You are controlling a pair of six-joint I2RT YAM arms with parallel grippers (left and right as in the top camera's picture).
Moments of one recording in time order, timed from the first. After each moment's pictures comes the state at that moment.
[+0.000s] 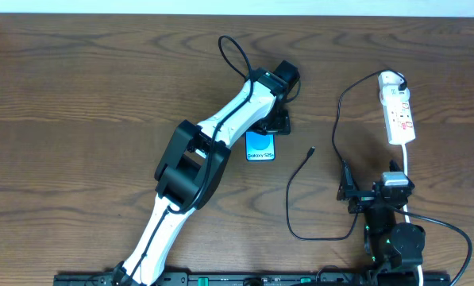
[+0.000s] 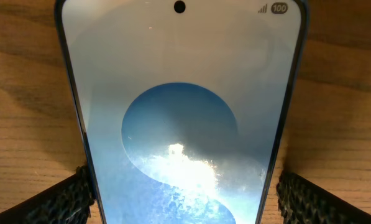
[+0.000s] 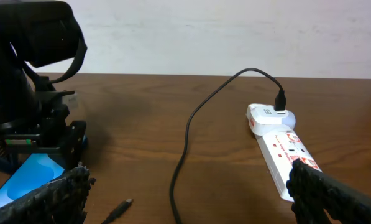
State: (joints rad) left arm -0.64 2.41 1.99 -1.10 0.00 -0.67; right arm 0.07 0.03 0.01 -0.07 0.01 0.01
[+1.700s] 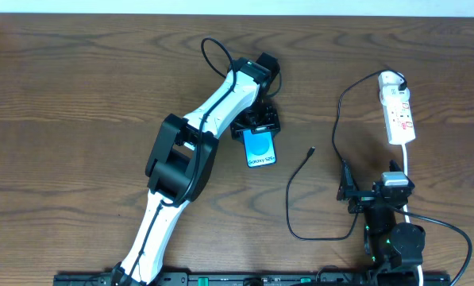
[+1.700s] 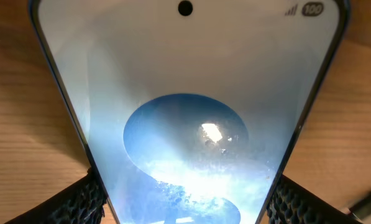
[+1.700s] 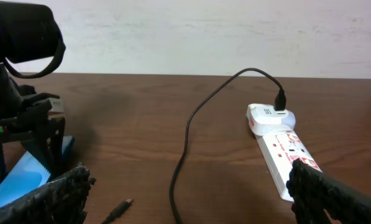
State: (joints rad) left arm -0.55 2.41 2.01 -1.20 0.25 -0.66; right arm 0.07 0.03 0.01 -0.07 0.01 0.01
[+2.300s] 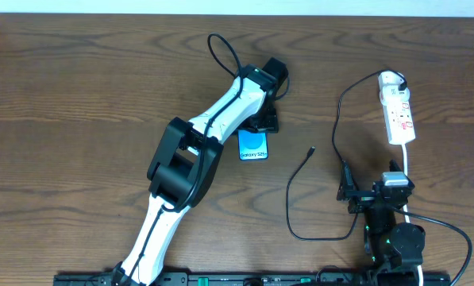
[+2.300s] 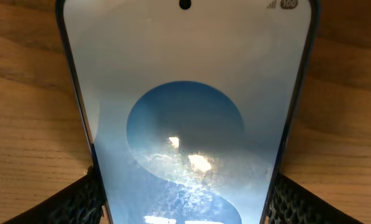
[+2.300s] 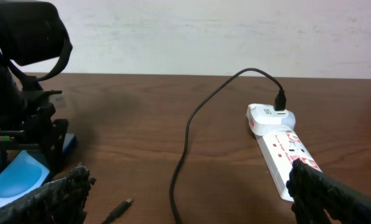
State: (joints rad) left arm -0.59 2.39 1.95 -1.11 0.01 -0.65; right arm 0.07 0.03 0.01 -0.07 0.01 0.01
